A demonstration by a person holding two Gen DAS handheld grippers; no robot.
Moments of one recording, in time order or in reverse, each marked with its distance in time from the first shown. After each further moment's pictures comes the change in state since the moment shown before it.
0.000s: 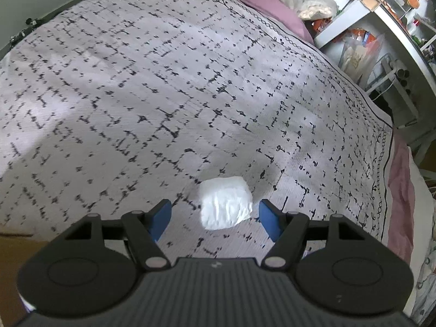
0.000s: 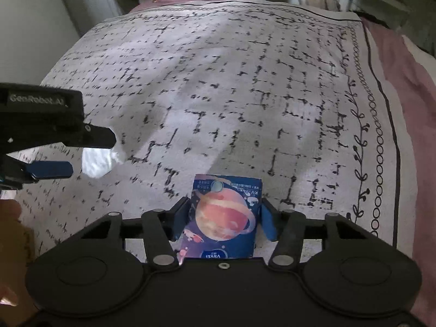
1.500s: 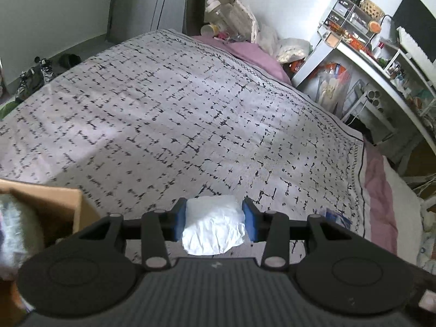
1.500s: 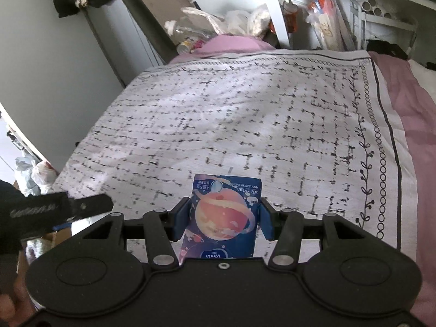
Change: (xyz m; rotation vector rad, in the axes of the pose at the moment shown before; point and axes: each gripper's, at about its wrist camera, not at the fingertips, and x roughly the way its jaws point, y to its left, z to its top) left arm -0.110 0.033 -0.060 0.051 -0.232 -0.041; right arm -0.088 0.015 -0.008 0.006 -0.182 0.188
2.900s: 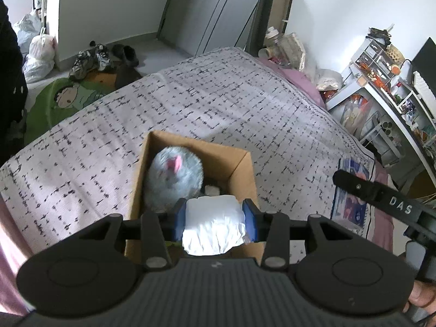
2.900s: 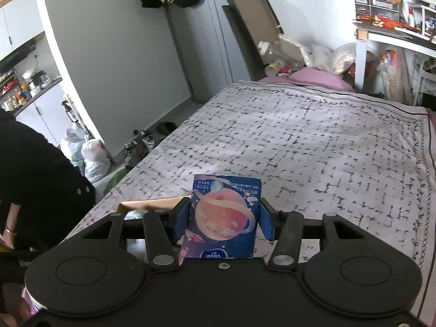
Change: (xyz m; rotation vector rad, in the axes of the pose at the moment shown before) left arm -0.153 0.152 -0.051 -0.146 -0.028 0.053; right arm -0.080 0.157 -0.039 -0.216 -0.063 0.156
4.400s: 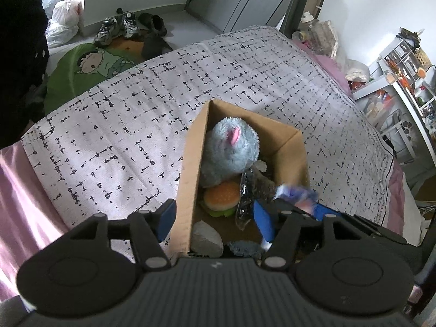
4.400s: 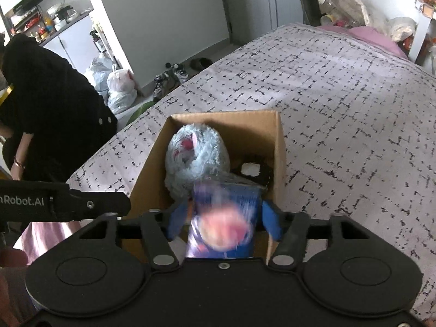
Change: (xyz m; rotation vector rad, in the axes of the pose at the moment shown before) left arm -0.005 0.061 -0.007 -0.089 0.119 0.054; right arm 0.048 0.082 -0.058 -0.139 0.220 0.066
